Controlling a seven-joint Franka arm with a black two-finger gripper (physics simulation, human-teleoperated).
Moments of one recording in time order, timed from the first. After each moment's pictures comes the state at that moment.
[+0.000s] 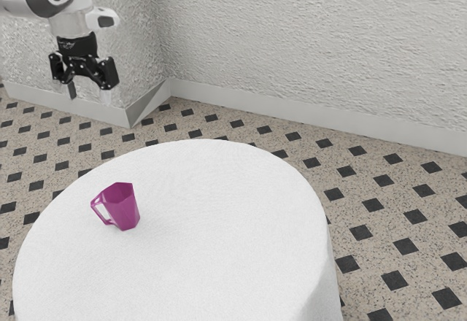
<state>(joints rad) -0.13 0.04 0.33 -1.59 0.05 1.55 0.02</state>
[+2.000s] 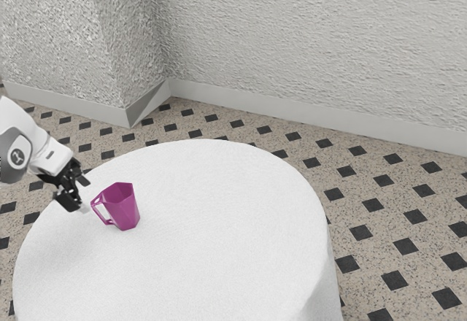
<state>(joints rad) -0.76 -0.29 1.19 -2.54 0.01 2.64 1.29</state>
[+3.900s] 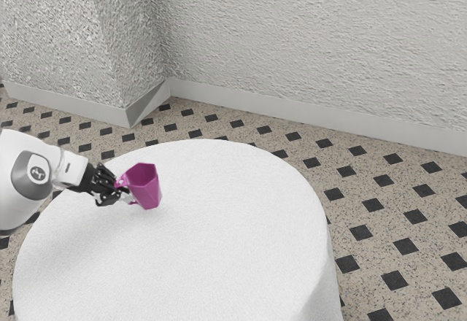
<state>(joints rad) -1.32 -0.62 1.68 -2.55 -0.16 3.00 1.45</state>
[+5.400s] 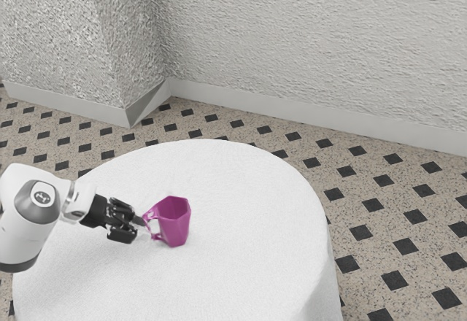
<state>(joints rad) -1.33 -0.78 1.66 -2.70 -0.30 3.01 1.46</state>
